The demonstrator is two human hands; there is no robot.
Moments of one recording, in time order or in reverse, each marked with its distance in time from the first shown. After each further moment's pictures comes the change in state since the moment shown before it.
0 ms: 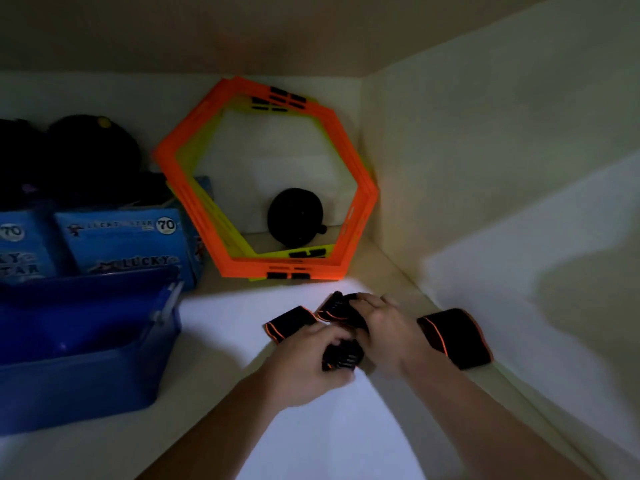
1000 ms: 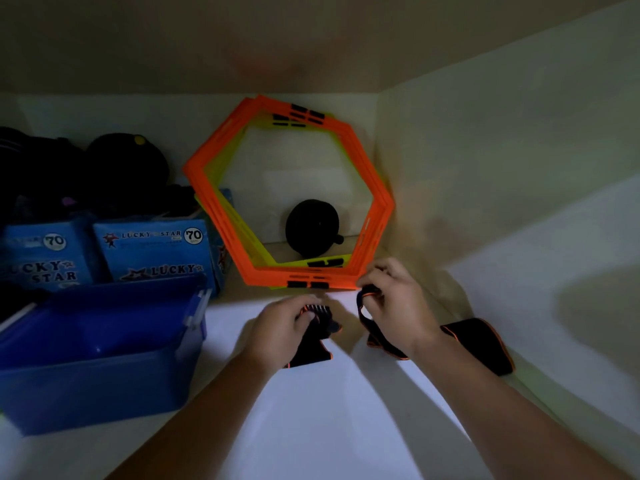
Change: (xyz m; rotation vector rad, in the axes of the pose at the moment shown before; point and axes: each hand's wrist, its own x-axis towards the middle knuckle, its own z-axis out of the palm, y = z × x) left_hand 0.006 -0.050 -0.047 -0.071 0.366 -0.143; right_hand 0.014 -0.036 -0.042 0.397 0.431 -0.050
